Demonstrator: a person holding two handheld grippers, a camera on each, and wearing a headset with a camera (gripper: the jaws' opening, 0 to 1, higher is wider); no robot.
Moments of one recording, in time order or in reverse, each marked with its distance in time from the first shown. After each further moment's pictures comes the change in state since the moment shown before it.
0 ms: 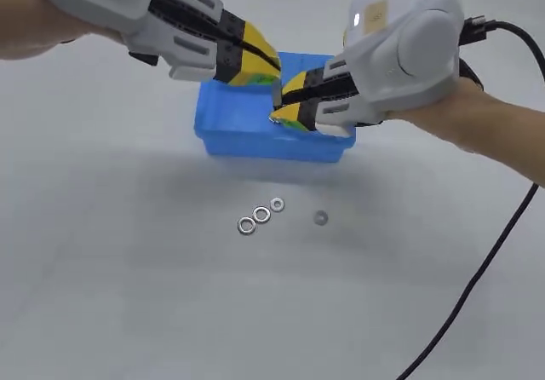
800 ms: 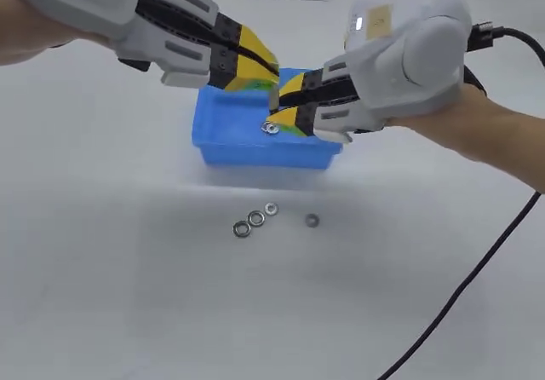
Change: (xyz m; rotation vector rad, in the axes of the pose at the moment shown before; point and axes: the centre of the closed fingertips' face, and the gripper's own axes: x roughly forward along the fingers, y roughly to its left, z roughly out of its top) left arm -0.017 -0.026 0.050 0.077 -0.020 -0.001; right arm -0.043 0.018 0.036 -0.050 -0.046 -0.055
